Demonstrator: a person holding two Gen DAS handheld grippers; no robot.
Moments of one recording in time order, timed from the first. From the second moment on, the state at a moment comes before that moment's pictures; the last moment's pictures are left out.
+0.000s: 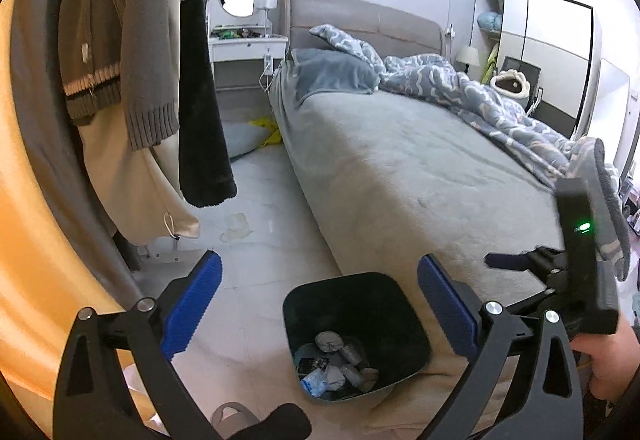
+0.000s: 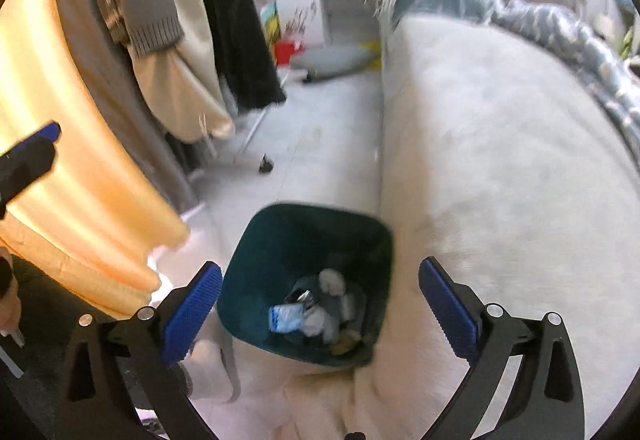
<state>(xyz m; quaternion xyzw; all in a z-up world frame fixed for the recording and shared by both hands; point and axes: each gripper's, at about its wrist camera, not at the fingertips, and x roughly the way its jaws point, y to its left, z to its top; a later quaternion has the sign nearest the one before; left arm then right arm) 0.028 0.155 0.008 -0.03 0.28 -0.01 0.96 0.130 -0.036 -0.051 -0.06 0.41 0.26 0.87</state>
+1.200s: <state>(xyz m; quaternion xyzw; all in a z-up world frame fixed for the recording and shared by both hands) -0.014 0.093 0.019 -0.01 0.26 0.01 0.97 0.014 -0.221 0.054 -0.05 0.25 0.12 0.96</state>
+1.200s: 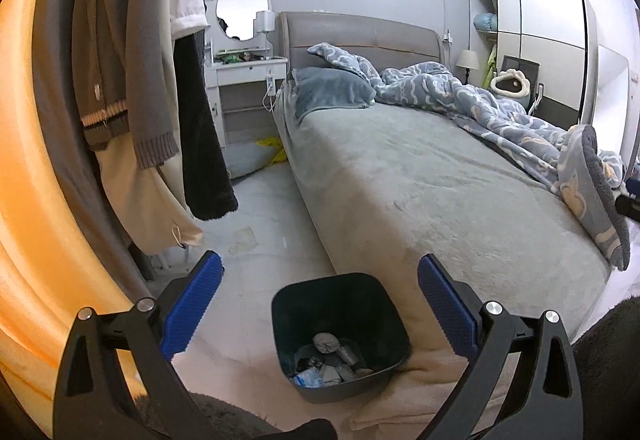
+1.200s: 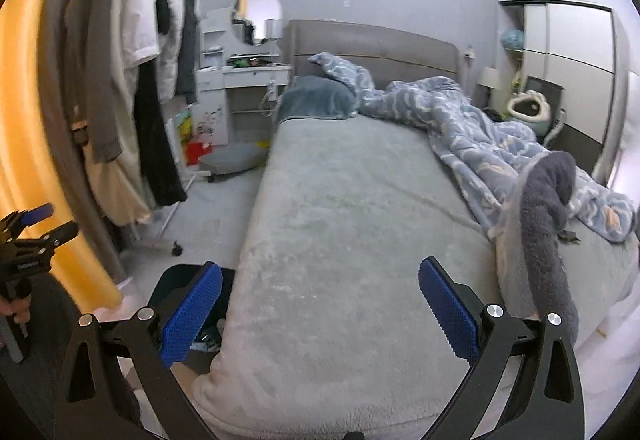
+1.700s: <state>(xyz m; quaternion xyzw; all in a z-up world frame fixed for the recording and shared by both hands) -0.014 0.086 0.014 -0.01 0.27 0.01 0.96 0.009 -0.230 0.054 -0.04 0.26 0.15 0.95</state>
